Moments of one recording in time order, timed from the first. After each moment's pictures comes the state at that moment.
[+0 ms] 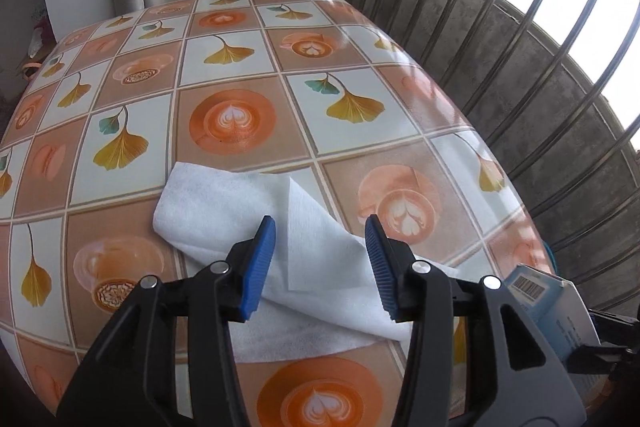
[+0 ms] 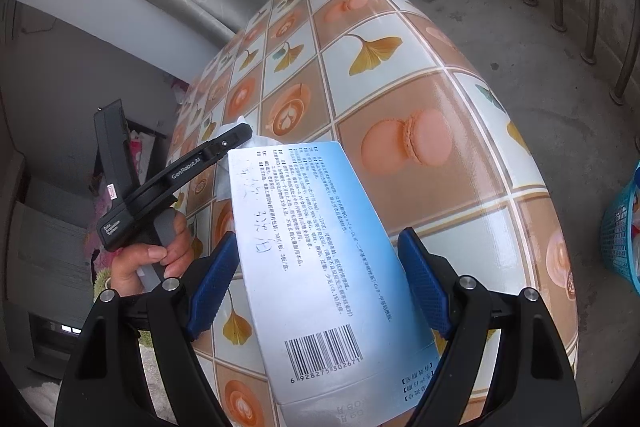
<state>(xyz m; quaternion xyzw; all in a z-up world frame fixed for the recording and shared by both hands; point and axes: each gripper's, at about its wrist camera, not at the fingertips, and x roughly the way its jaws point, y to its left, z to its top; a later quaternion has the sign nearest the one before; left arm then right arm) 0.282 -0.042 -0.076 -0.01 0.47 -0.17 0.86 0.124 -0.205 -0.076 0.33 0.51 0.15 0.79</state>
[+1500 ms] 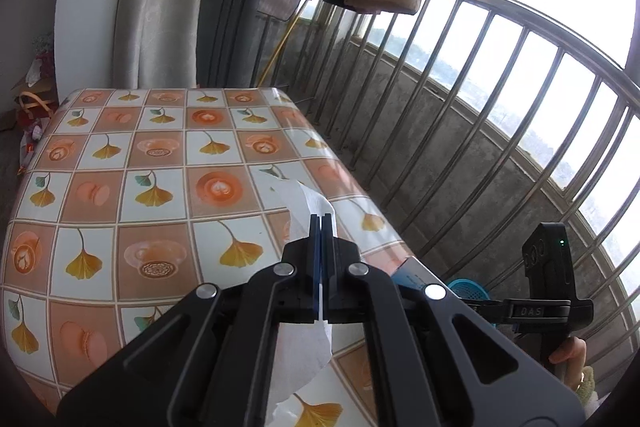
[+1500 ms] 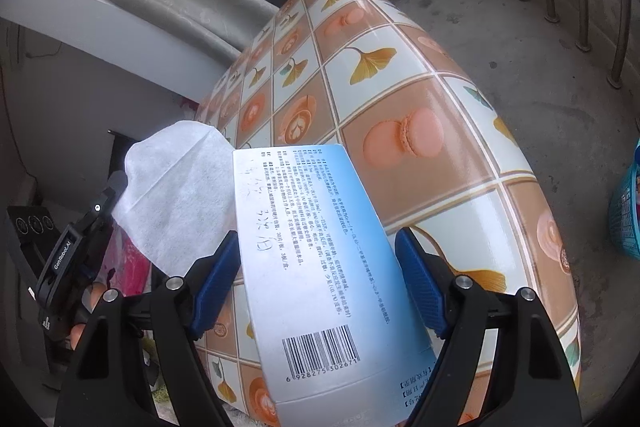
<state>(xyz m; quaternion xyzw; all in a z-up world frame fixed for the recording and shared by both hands) 0.166 -0.004 0.047 -0.08 0.33 -0.26 0.91 0.109 -0.218 -0.062 0.37 0.48 0.14 0.79</state>
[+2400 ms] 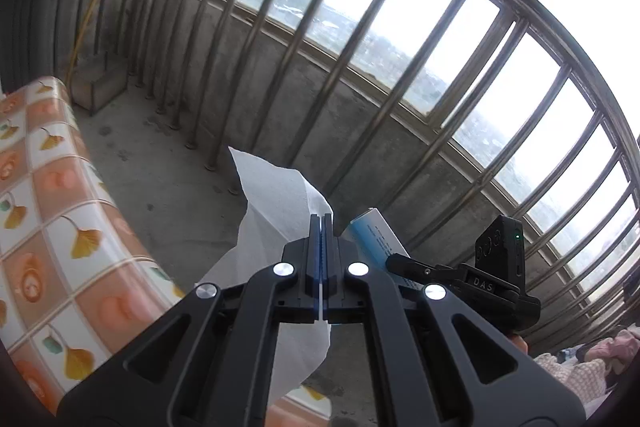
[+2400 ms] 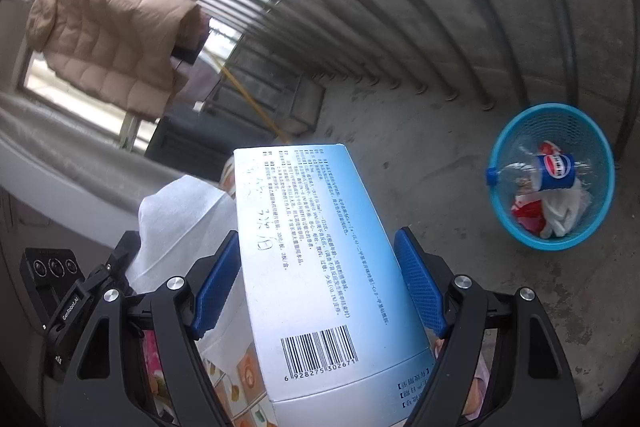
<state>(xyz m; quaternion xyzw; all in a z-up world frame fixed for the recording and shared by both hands) 0.145 -0.281 0.067 -0.04 0.39 -0.52 0.76 -0.040 -0.445 -0.050 0.51 0.29 -0.08 0.80</state>
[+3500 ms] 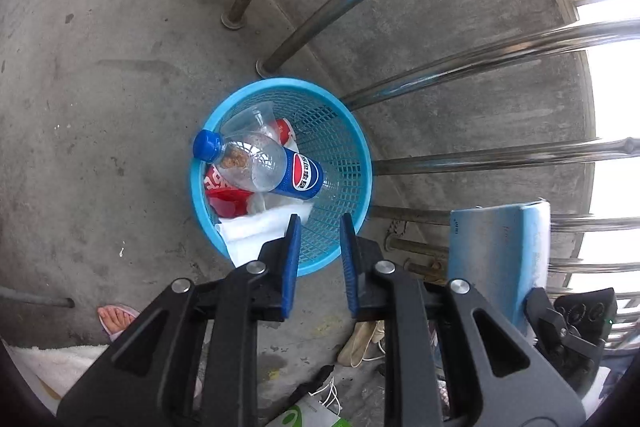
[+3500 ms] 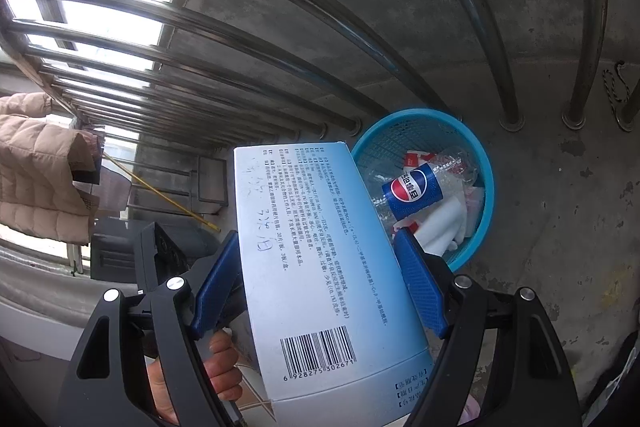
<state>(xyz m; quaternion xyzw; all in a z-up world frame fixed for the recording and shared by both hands) 0.149 -0.548 -0.195 0.02 0.68 -0.43 0.59 -0.128 -0.573 -0.172 0.61 0.26 -0.25 0.71</state>
